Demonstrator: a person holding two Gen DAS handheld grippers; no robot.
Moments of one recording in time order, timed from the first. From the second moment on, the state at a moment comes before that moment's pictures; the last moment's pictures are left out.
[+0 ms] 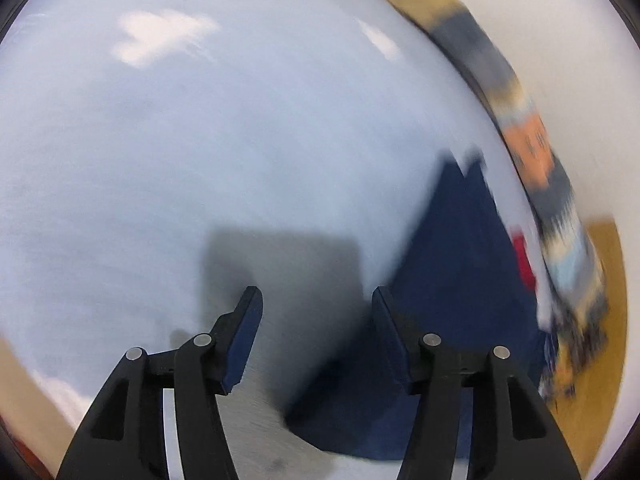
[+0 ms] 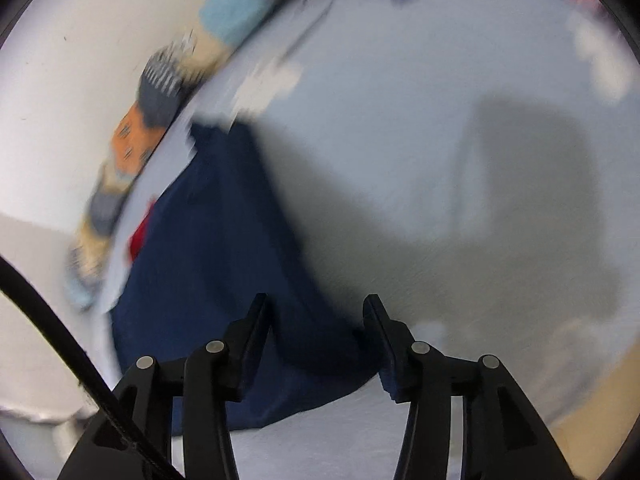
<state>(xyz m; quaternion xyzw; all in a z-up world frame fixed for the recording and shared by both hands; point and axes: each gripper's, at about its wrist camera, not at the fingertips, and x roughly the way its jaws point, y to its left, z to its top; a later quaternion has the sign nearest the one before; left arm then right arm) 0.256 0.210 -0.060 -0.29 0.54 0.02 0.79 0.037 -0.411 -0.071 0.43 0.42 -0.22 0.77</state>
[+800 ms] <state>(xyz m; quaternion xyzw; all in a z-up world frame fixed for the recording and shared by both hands) 0.264 0.010 -0.020 0.01 0.49 -0.16 0.86 0.121 -0.364 -0.048 0.32 0.44 -0.11 0.83</state>
